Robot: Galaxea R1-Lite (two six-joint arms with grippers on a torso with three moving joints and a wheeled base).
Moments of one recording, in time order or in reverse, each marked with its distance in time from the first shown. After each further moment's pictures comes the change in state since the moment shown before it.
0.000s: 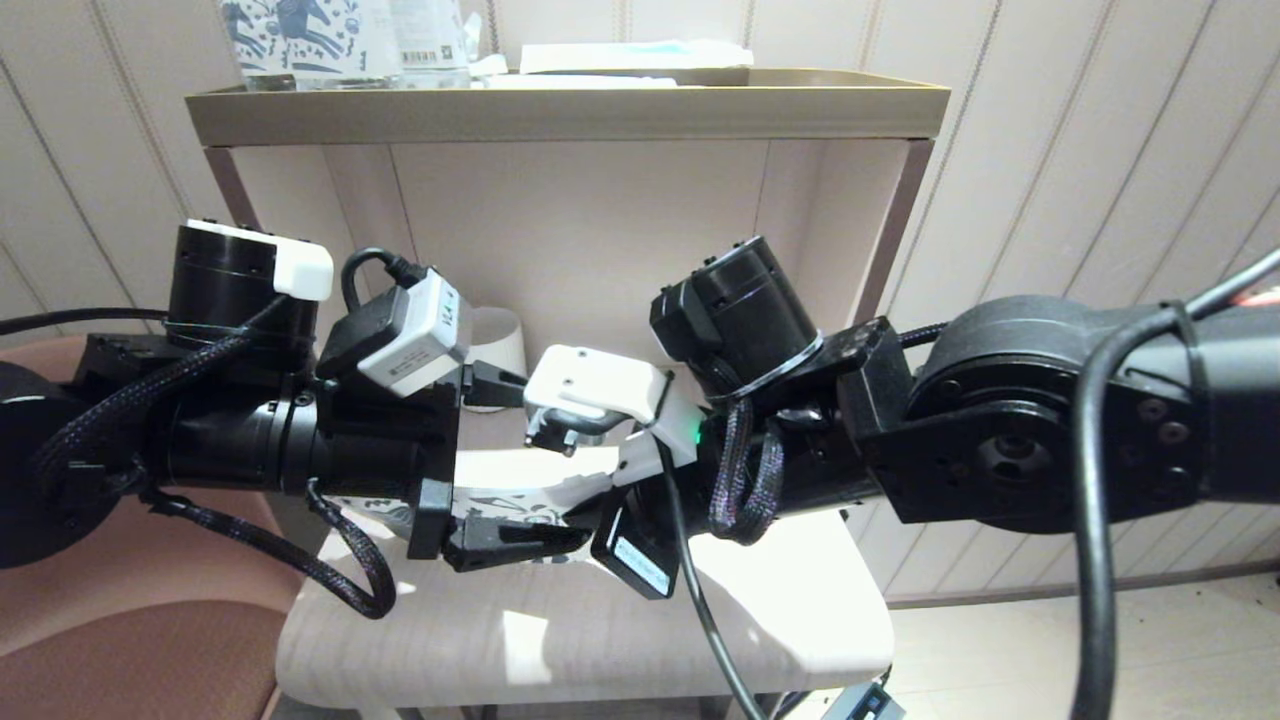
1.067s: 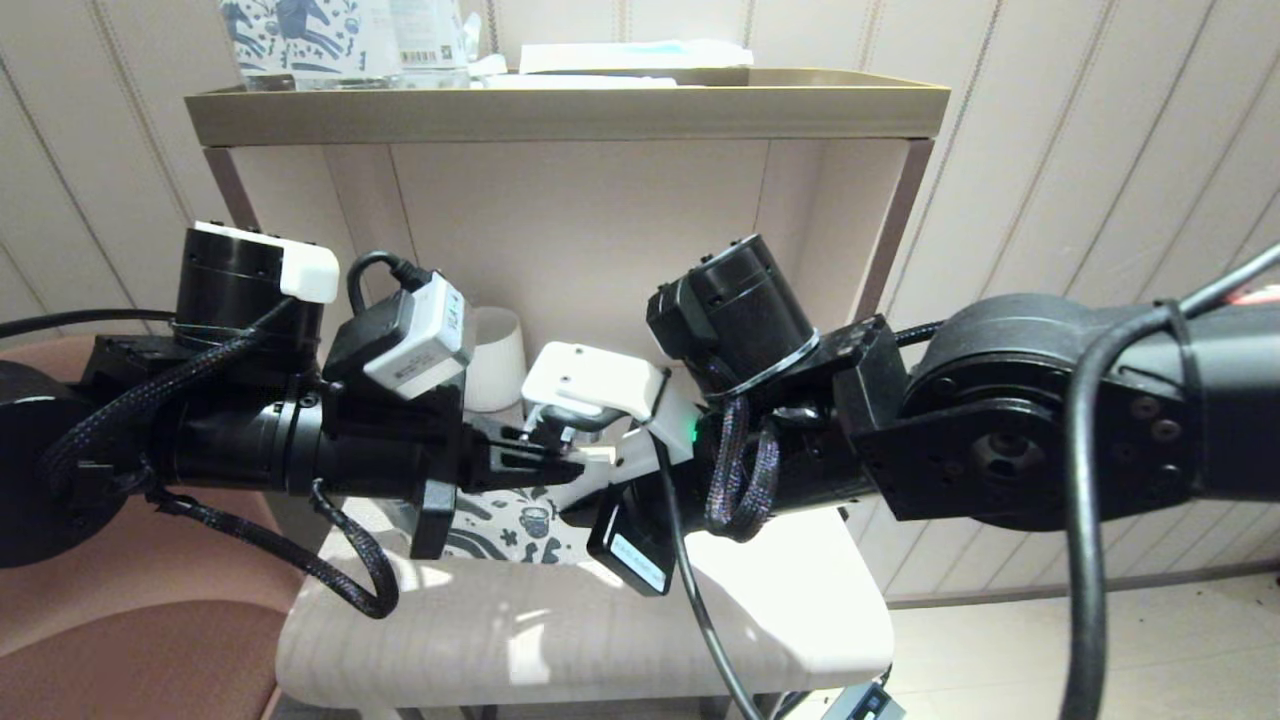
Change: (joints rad) left arm 0.000 0.007 -0.001 -0.001 0.002 0.003; right arm 0.000 0.005 -0.011 0.000 0.000 0.001
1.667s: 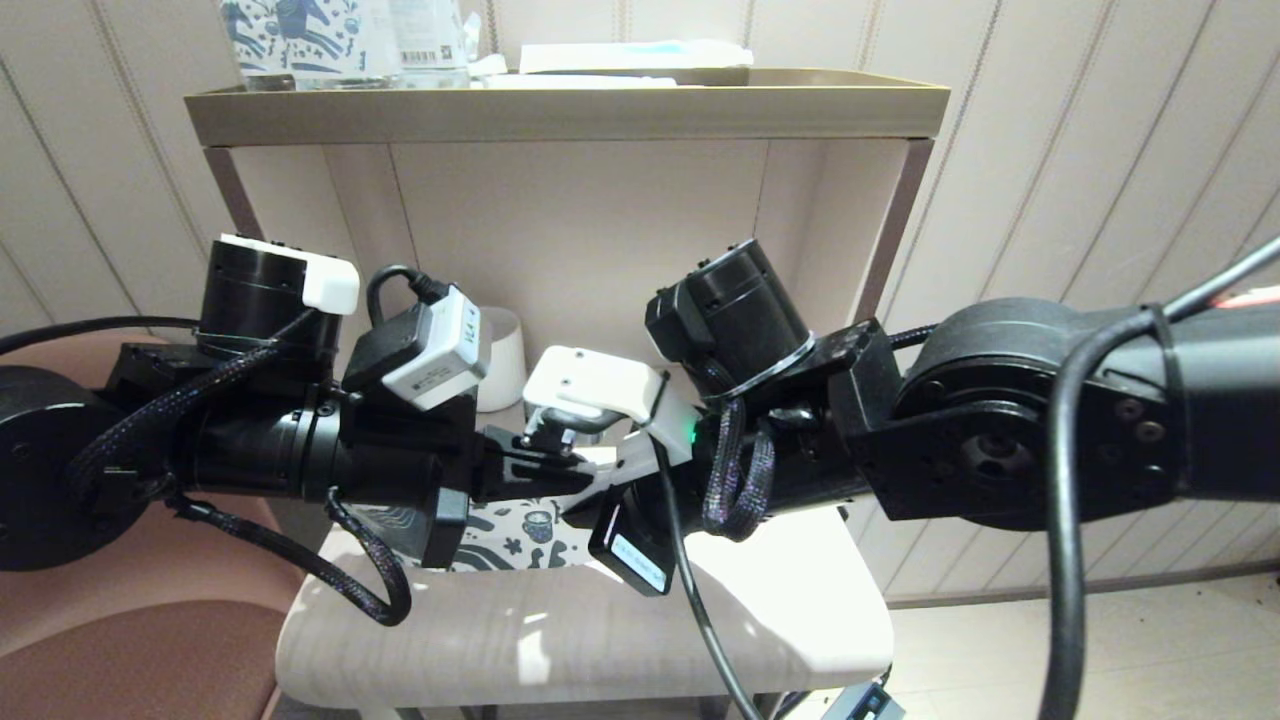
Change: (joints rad) left arm -0.019 0.021 0.004 -0.001 0.002 0.007; right arm -0.005 0.006 0.005 -0.007 -0.001 0.000
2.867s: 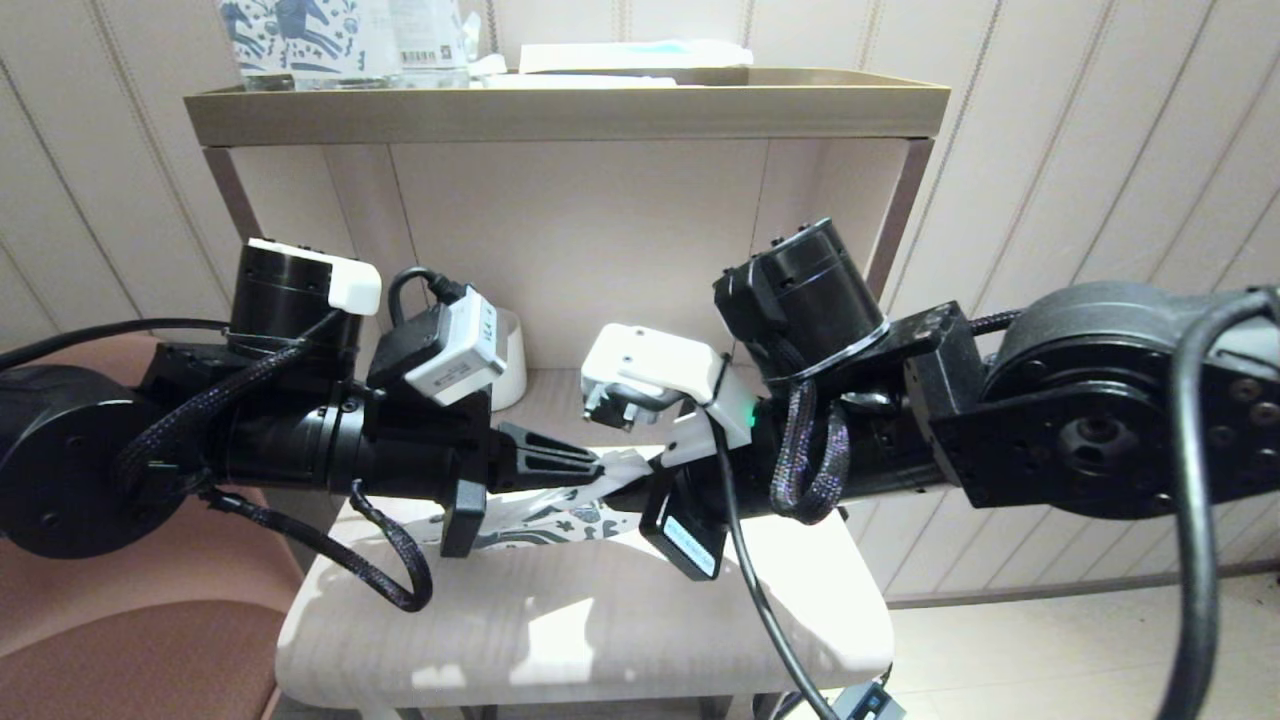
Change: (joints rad) left arm 0.025 0.043 -0.017 -0.033 0.003 -0.001; right arm -0.058 -0.085 0.077 -0.001 0.000 0.000
